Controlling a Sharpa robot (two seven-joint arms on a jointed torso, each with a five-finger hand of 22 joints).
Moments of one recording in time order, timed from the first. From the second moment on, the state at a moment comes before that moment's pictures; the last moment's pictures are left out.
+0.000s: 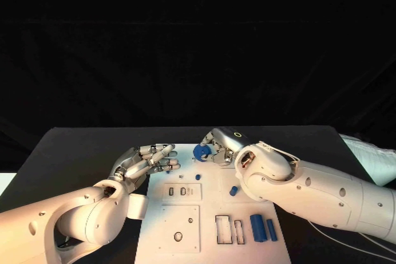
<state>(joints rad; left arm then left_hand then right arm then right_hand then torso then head) 1.16 -0.92 -0.04 1.77 0.05 -0.43 0.45 1.43 0.00 0.03 0.16 0.11 0.97 0.21 0.07 0.07 1.05 0.17 0.08 0.07 1.11 0.12 0.14 0.17 0.17 1.03 0.23 0.17 0.07 1.10 -0.71 0.15 1.58 -1.73 -0.40 -0.40 1.46 -0.08 0.21 0.18 0.16 1.11 0.12 0.10 0.07 1.47 0.02 1.36 1.31 1.47 -0.04 1.50 1.31 0.04 1.46 0.07 1.52 1.31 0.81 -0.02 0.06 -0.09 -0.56</state>
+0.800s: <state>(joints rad) 1.16 -0.91 -0.04 1.77 0.05 -0.43 0.45 1.43 0.00 0.04 0.16 0.11 0.97 0.21 0.07 0.07 1.05 0.17 0.08 0.07 1.11 0.12 0.14 0.17 0.17 1.03 0.23 0.17 0.07 1.07 -0.60 0.14 1.48 -1.73 -0.40 -0.38 1.44 -0.10 0.24 0.18 0.15 1.11 0.12 0.08 0.07 1.47 0.02 1.35 1.31 1.47 -0.04 1.50 1.31 0.04 1.46 0.07 1.52 1.31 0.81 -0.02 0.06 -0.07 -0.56</state>
